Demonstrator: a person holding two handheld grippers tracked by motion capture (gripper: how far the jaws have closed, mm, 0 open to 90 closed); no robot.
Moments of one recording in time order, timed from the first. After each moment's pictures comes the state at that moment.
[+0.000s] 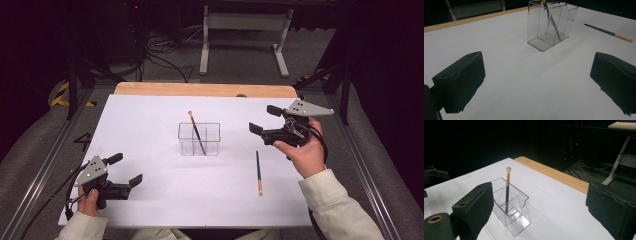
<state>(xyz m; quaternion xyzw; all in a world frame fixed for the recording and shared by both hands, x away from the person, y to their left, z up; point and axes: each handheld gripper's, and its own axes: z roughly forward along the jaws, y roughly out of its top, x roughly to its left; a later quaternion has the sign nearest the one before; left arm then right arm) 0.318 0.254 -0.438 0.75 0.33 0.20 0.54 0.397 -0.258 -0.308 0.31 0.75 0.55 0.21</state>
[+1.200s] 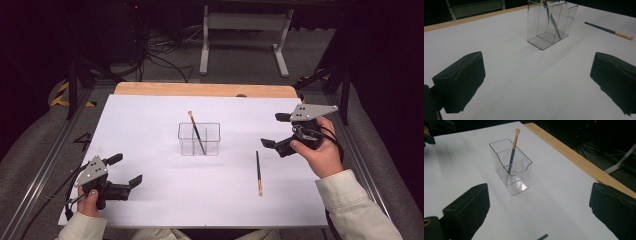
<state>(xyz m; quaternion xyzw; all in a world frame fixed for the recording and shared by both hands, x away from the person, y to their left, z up) 0.317 0.254 -0.437 0.75 0.32 0.20 0.53 0.389 -0.280 -0.298 0.24 0.85 0.44 0.19</state>
